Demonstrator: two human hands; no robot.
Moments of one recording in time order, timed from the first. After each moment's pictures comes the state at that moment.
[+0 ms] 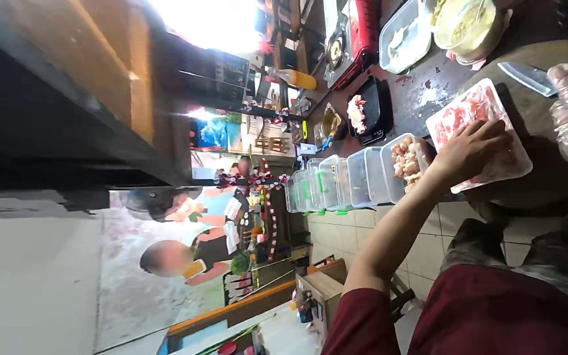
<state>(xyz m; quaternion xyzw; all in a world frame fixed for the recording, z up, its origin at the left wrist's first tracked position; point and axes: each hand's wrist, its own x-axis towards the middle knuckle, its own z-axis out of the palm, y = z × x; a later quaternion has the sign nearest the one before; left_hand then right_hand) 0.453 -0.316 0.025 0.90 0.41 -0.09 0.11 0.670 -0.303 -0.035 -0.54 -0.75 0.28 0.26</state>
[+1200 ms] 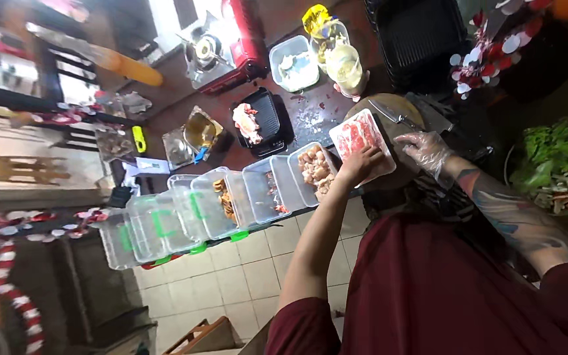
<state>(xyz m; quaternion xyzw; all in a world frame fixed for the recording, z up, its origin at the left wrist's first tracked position) 0.425 -0.337 0.017 0.92 0.34 0.02 0.19 0.684 -0.344 0.024 -0.51 -0.70 0.44 0.24</state>
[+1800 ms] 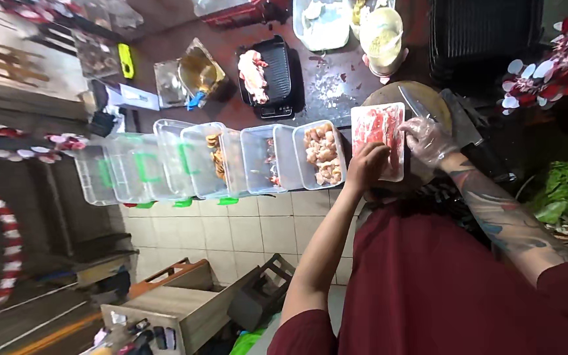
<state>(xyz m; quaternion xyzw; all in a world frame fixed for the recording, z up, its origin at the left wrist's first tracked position) 0.429 -0.376 0.011 0.76 0.55 0.28 0.20 0.642 -0.284 -0.015 -0.43 -0.83 0.32 0.18</state>
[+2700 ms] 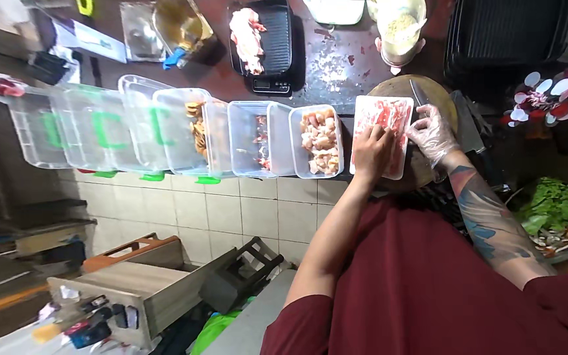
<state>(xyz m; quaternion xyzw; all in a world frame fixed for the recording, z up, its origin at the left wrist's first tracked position) 0.460 -0.356 -0.009 0.70 0.67 0.23 -0.01 0.633 -0.272 -0.016 -0.55 -0.61 0.55 0.18</state>
